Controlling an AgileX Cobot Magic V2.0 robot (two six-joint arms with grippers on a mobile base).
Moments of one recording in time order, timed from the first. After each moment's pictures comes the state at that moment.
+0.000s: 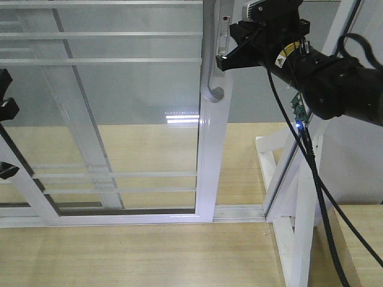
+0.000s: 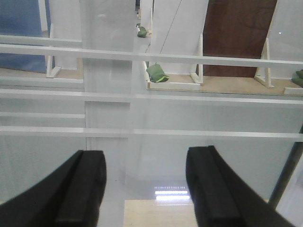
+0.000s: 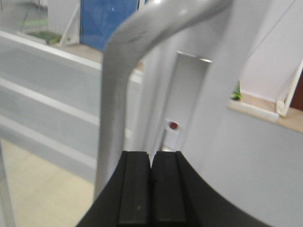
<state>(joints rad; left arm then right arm) -0.01 1.02 -0.47 0.14 -0.37 -0.22 0.35 1.68 -1.10 -0.21 -0.33 0.05</state>
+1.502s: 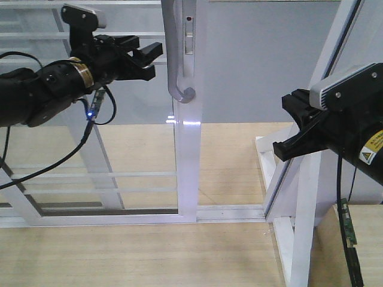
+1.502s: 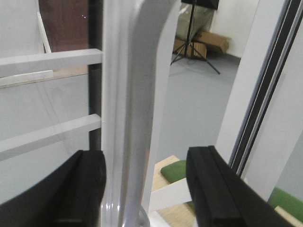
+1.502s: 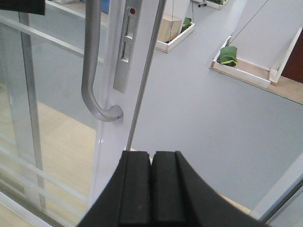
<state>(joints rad) -0.32 1.80 -1.13 0.69 -0.55 -0.66 0.35 1.10 -0.53 -0.25 -0.20 0.05</state>
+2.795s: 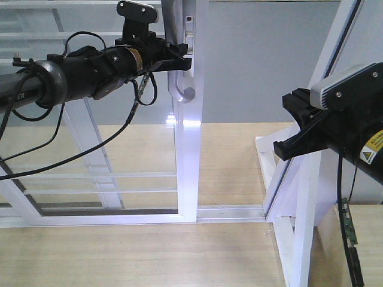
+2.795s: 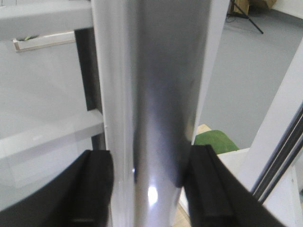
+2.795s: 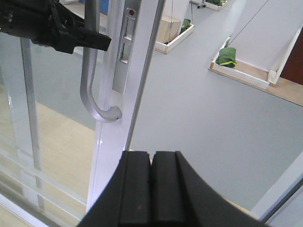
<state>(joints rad) -0.42 2.05 -1.50 0.62 -0.19 -0.63 0.35 1.10 -0.53 -0.25 -0.20 0.04</state>
